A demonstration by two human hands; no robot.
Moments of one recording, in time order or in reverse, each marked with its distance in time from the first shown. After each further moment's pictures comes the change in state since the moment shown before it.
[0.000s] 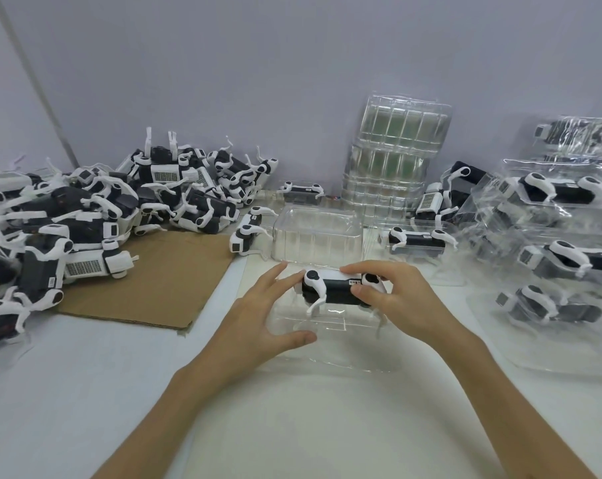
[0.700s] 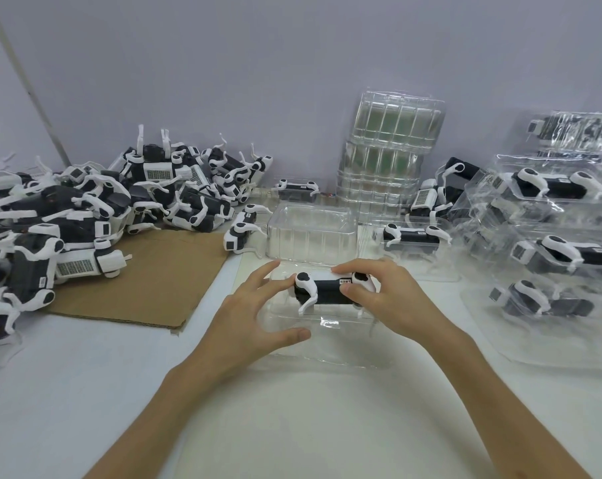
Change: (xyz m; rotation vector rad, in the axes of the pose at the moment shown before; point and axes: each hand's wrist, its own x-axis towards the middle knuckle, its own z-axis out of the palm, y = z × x) left_hand 0.002 -0.003 0.004 0.000 0.067 -0.009; right_hand 0.001 0.003 0.006 -0.143 -0.033 0.083
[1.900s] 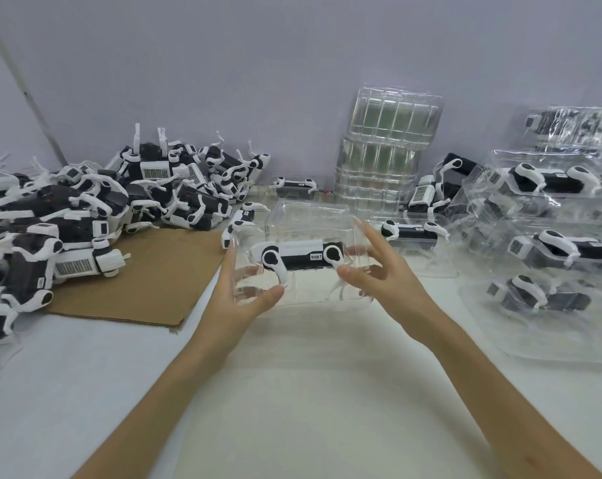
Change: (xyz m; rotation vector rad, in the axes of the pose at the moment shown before) left_hand 0.002 0.013 -0.009 -0.580 0.232 -0.223; right_hand 0.000 -0.002 0.002 0.486 0.048 0.006
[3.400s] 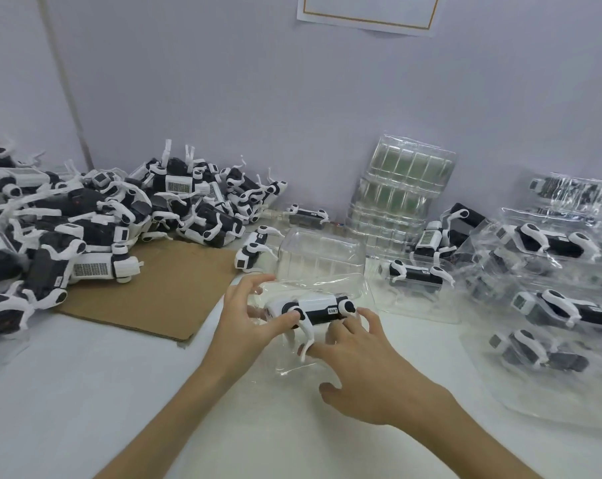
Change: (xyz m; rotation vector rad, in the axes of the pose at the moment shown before) left_hand -0.005 0.009 0.000 0.056 0.109 -0.006; right_hand -0.031 -0.019 0.047 -1.357 -0.415 -0.347
